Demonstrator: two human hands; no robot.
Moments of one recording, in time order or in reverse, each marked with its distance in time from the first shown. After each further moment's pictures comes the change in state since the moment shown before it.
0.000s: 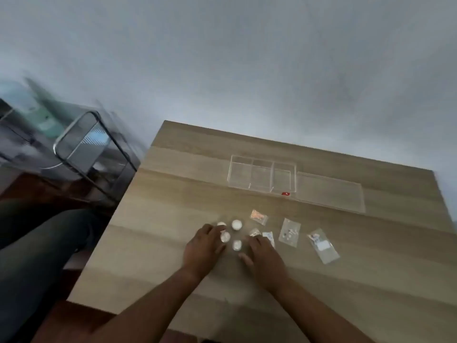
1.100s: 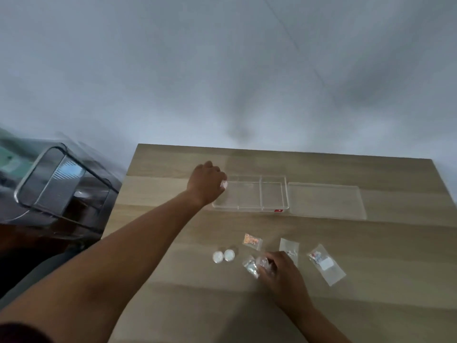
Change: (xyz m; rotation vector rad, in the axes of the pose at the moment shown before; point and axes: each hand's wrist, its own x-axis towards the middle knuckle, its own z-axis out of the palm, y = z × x) left_hand 0.230 0.058 -0.084 0.544 0.019 0.385; right_hand 0.007 0.037 -0.022 0.321 0.249 0.287
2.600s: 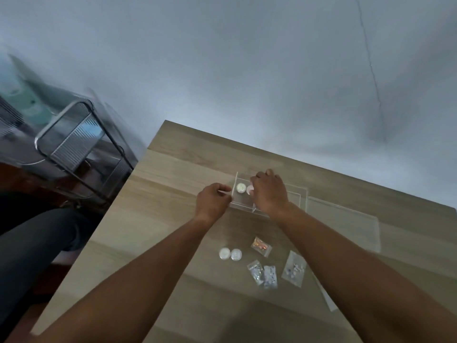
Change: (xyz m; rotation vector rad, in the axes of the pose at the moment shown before) left_hand -0.062 0.005 0.048 -1.205 0.131 -0.804; right_hand 0.210 -0.105 0.002 -0.815 -0.106 -0.403
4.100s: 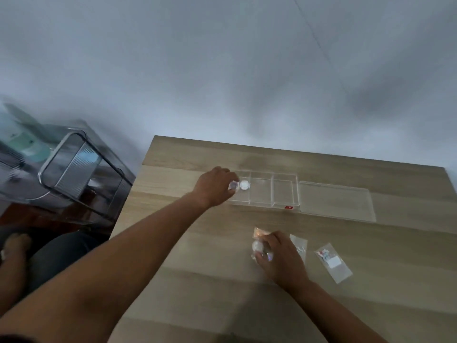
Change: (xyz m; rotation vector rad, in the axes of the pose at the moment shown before) left_hand -0.001 0.060 -0.018 0.910 -0.207 0.716; right_hand -0.192 -0.022 0.043 0.596 0.100 0.200
